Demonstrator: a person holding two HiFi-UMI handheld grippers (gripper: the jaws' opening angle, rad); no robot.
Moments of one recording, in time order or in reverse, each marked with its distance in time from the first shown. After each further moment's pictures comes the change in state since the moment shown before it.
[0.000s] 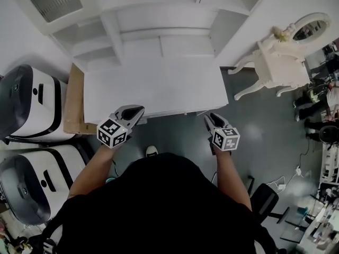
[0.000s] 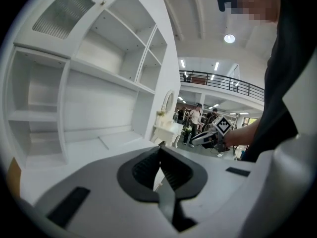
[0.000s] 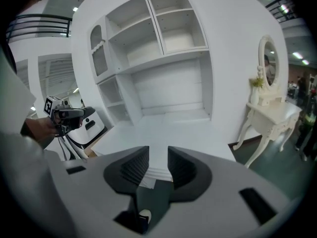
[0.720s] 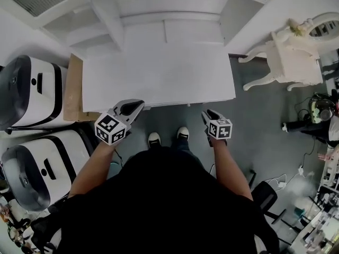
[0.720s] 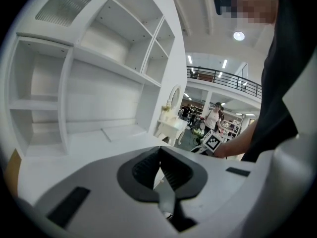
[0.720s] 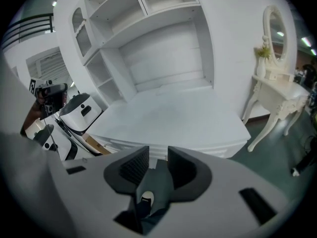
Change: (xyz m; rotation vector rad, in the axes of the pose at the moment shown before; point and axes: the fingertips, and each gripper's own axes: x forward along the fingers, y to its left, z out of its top) left arm 0.031 0.002 -0.018 -0.055 0.057 0.052; right arm 0.085 -0.054 -0.103 0.058 0.231 0.047
